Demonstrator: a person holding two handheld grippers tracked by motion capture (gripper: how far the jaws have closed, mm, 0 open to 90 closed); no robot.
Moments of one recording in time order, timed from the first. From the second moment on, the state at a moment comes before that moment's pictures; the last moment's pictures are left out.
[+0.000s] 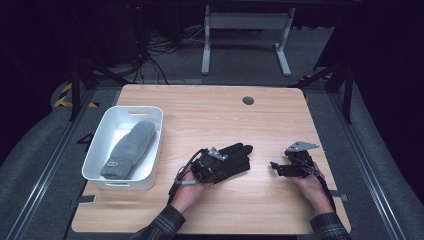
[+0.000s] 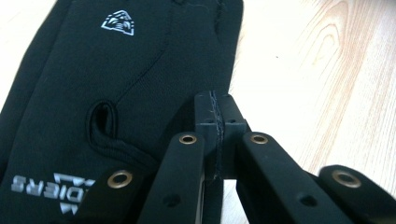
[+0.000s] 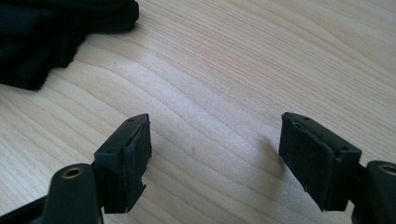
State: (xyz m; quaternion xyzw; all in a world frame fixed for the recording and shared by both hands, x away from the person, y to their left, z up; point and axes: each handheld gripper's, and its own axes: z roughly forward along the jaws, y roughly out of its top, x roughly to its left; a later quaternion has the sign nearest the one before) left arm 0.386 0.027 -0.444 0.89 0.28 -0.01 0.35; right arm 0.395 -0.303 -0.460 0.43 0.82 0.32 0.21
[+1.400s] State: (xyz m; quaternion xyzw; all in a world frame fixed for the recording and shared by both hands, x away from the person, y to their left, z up) left arm 0.441 0.014 -0.454 0.93 0.17 0.03 0.33; right arm 0.395 -0.304 -0.469 0.44 0.80 0.34 0.21
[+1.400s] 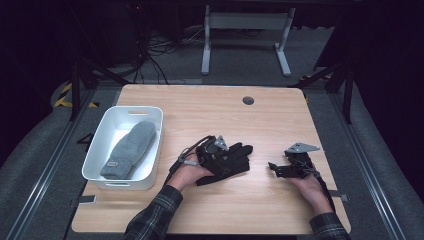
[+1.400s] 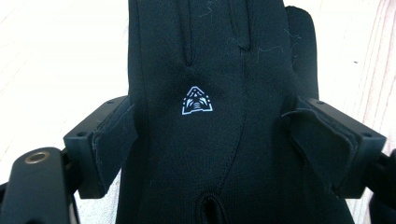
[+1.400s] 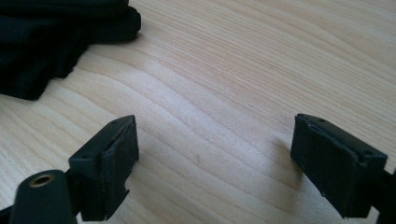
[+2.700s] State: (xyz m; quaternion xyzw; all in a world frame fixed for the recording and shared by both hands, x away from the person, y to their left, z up) left arm 0.436 0.033 -0.435 0.90 0.23 -0.03 0.37; right arm 0.394 -0.303 -0.469 0.44 0.80 0.34 0.21
